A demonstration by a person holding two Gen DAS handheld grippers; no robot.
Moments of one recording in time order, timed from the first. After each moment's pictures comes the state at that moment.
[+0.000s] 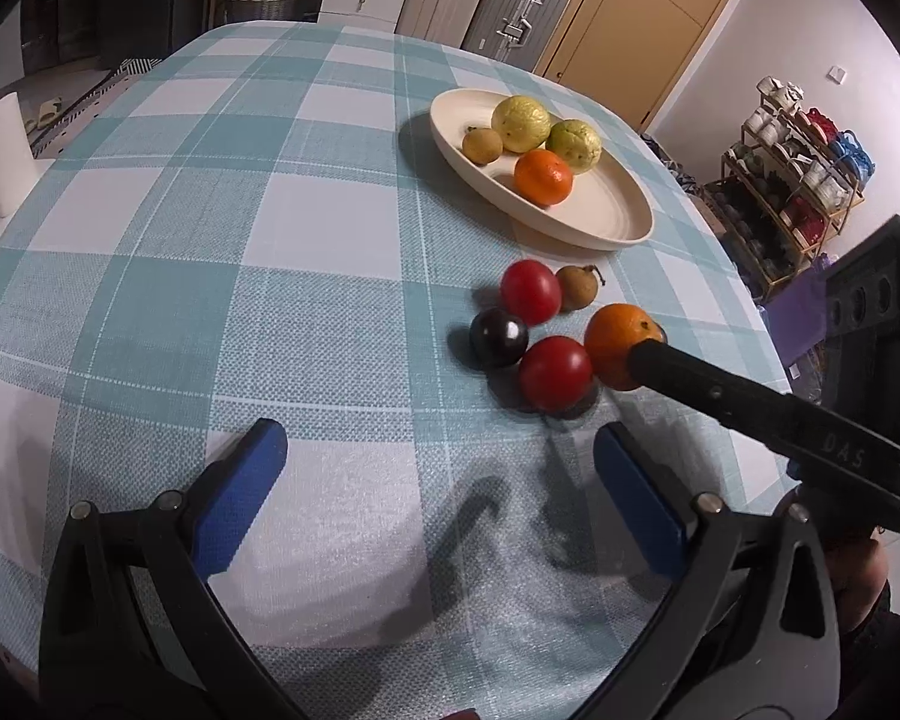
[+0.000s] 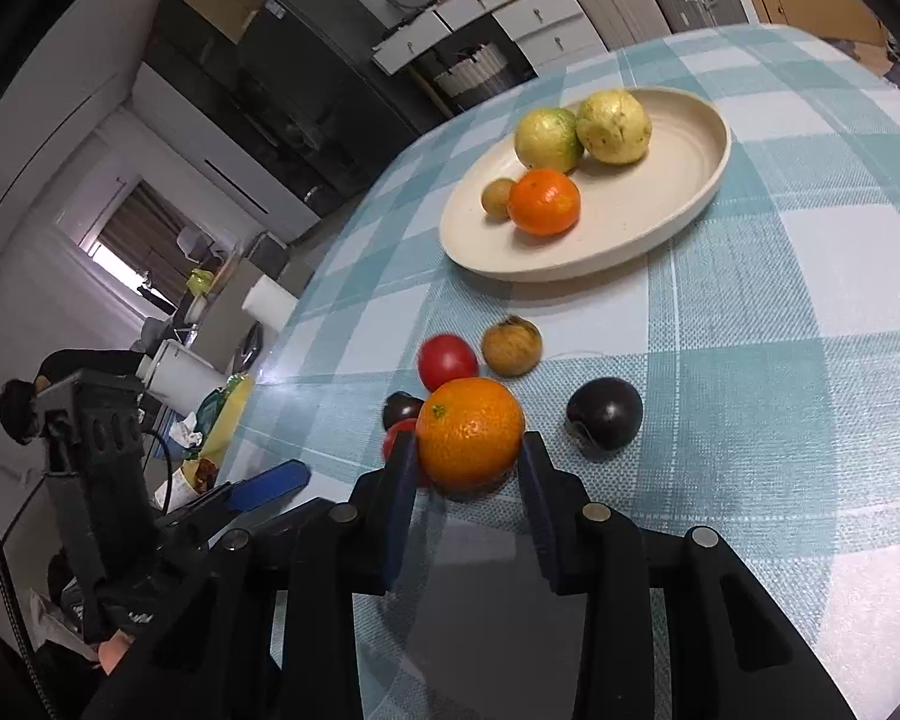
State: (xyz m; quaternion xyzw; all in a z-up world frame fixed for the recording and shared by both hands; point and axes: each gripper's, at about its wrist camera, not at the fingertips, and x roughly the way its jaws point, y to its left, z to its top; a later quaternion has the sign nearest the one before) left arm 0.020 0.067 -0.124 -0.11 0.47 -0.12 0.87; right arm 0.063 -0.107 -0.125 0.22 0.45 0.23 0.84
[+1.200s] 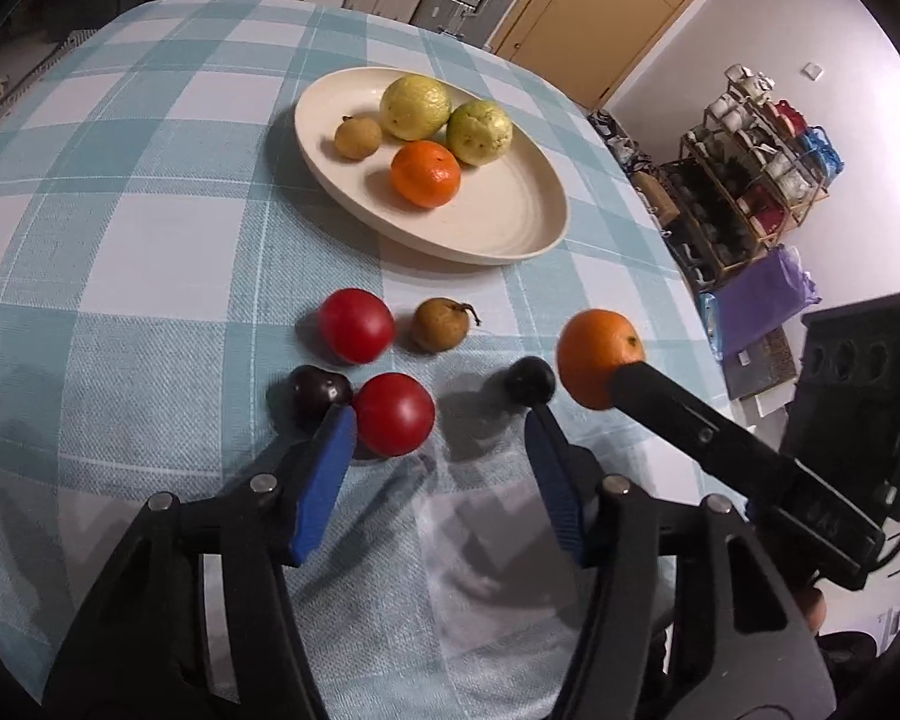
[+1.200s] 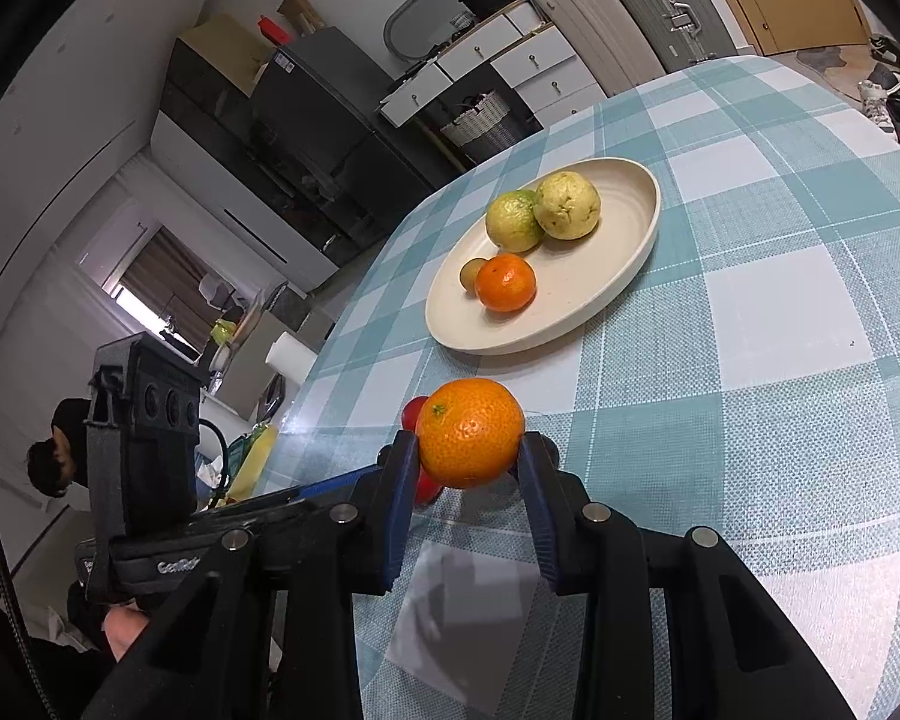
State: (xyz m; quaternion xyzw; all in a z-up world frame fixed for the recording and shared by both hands) left arm 0.064 0.006 -0.113 -0.14 0.51 -0.18 0.83; right arm 0.049 -0.162 -0.106 0.26 0.40 0.23 0.85
